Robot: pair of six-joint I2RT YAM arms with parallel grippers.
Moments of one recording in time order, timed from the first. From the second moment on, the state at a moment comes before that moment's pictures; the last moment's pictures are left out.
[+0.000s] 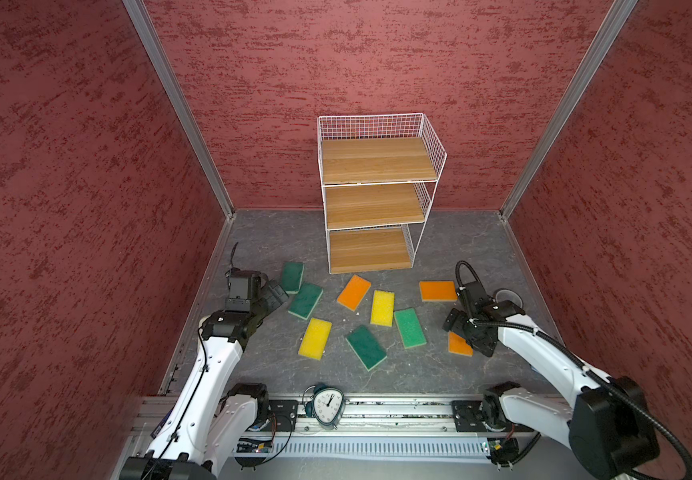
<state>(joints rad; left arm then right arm) -0.07 0.86 0.72 -0.70 -0.07 -0.71 0.29 1.14 0.65 -0.86 0.10 0.90</state>
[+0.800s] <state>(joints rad) -0.08 0.84 0.71 -0.74 -0.06 -0.73 0.29 1.28 0.60 -0.71 0.06 0.84</state>
